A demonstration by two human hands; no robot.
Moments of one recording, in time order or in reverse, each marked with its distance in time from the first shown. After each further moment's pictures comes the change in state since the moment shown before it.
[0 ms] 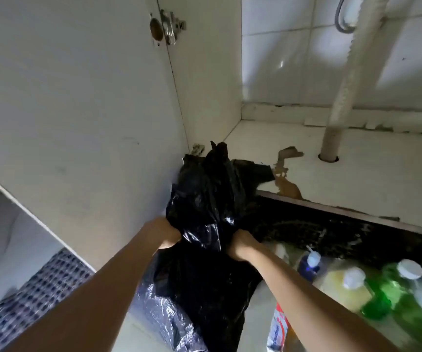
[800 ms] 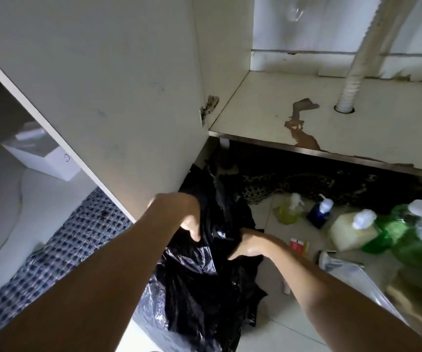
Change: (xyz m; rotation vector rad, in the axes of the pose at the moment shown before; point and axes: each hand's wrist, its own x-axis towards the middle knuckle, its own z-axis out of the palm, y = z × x) left_hand -0.040 -0.033 -0.002 0.560 -0.320 0.127; right_hand -0.044 -0.024 0.084 0.197 -0.308 0.059
